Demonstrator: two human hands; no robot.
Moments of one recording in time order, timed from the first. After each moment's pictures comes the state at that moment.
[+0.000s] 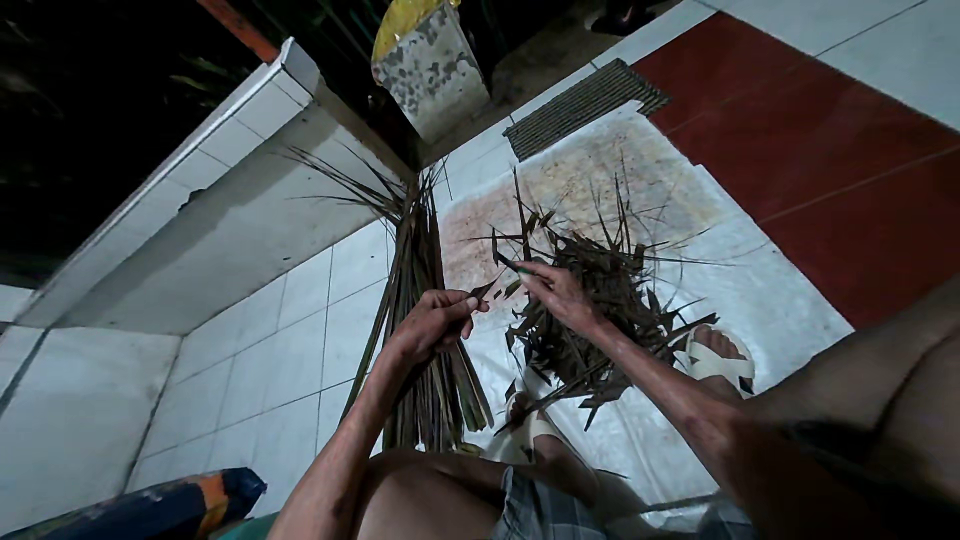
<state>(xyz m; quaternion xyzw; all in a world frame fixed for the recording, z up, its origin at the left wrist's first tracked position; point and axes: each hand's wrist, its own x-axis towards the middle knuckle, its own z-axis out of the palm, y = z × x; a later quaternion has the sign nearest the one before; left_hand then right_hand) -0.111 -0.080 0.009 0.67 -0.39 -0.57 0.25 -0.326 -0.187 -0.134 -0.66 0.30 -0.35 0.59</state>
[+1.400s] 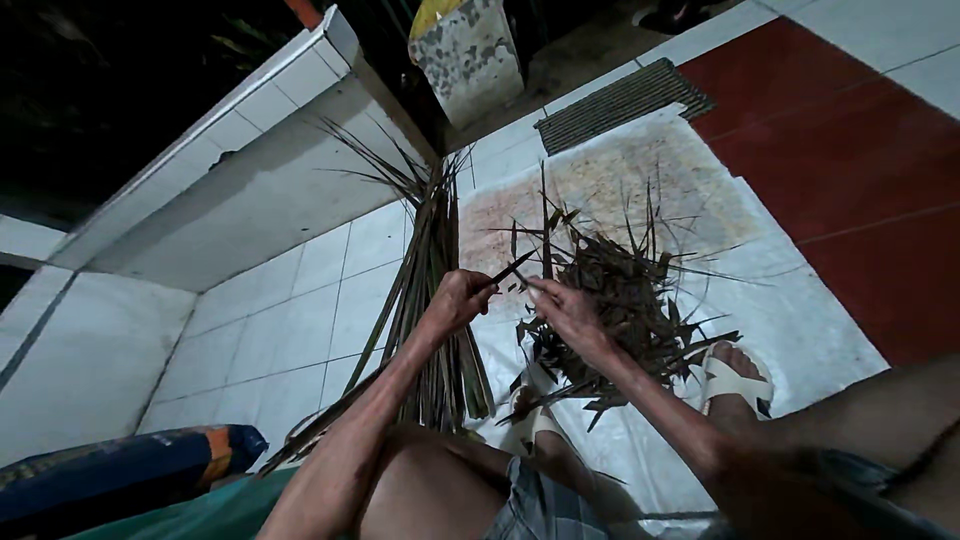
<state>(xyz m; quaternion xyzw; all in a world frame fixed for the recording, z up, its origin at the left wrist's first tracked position) -0.104 -0.081 -0.011 0.75 -0.59 -0.28 0.14 -0.316 -0.140 -0.112 -0.63 0.32 -0.29 0.64</state>
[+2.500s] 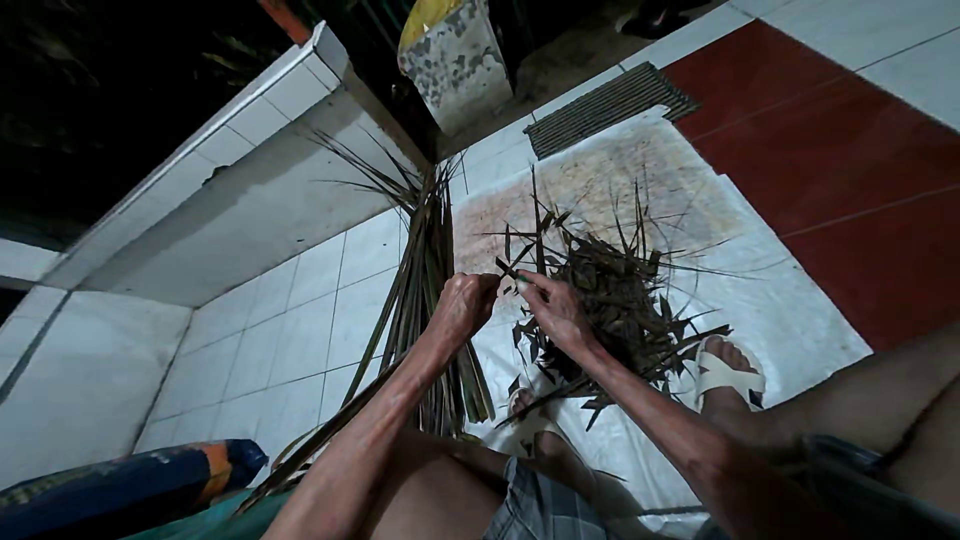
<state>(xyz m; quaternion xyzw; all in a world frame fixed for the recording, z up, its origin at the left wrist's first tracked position) -0.139 -0.087 -0.004 0.72 -0.69 -0.07 0.04 -0.307 -0.140 -0.090 -0.65 0.43 -0.29 0.55</state>
